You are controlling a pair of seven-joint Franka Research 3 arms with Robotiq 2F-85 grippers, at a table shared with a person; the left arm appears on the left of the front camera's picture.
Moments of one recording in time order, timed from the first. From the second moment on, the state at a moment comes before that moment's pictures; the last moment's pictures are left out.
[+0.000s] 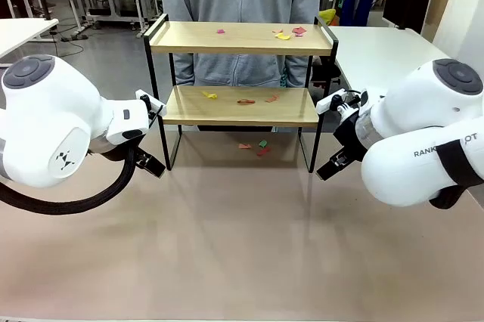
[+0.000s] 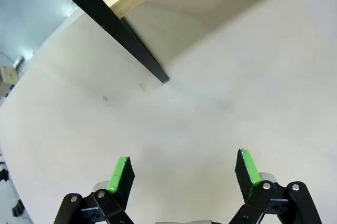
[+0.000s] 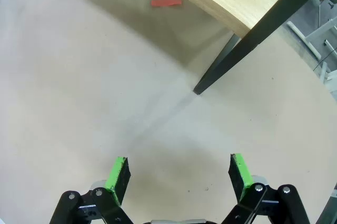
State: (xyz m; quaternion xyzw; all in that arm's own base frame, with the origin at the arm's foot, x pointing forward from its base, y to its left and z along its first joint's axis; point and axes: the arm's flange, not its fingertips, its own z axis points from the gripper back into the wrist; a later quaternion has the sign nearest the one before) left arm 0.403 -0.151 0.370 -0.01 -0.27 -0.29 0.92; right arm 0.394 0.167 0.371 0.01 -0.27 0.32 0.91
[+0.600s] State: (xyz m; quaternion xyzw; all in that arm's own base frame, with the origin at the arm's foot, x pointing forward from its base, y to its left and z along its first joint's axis) left arm 0.415 -0.164 0.429 -0.05 -0.27 -0.34 0.90; right arm 0.414 0.144 0.443 0.09 -0.32 0.28 0.90
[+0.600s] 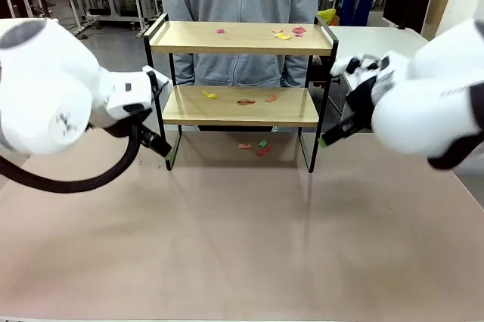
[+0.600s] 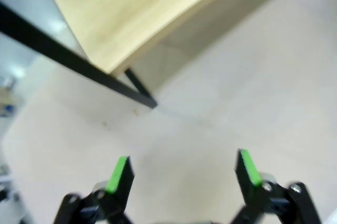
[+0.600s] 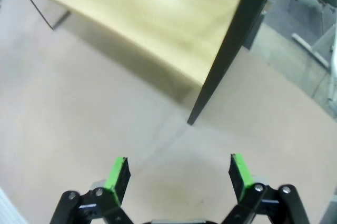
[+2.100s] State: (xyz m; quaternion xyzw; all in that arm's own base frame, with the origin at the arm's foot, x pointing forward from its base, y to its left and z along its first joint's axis) left arm 0.483 0.023 0.449 -0.33 -0.29 -0.59 0.68; right arm 0.473 -0.041 0.455 0.23 -0.34 0.55 0.73
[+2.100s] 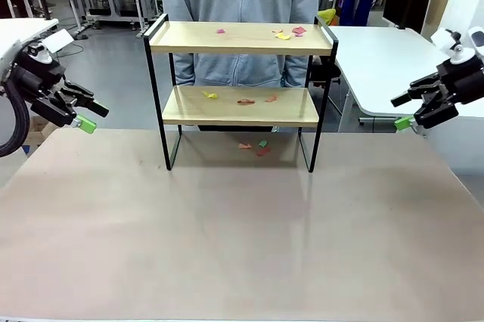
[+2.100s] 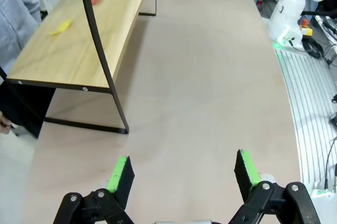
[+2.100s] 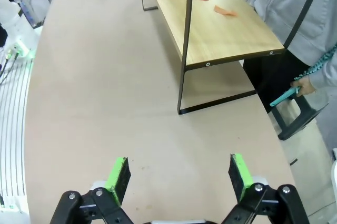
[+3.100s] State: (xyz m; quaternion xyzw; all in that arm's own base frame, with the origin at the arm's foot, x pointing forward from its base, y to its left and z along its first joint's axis) left arm 0.573 0.150 0.386 -0.50 -0.40 -0.55 0.53; right arm 0.556 -0.169 0.403 0.40 -0.45 0.47 0.64
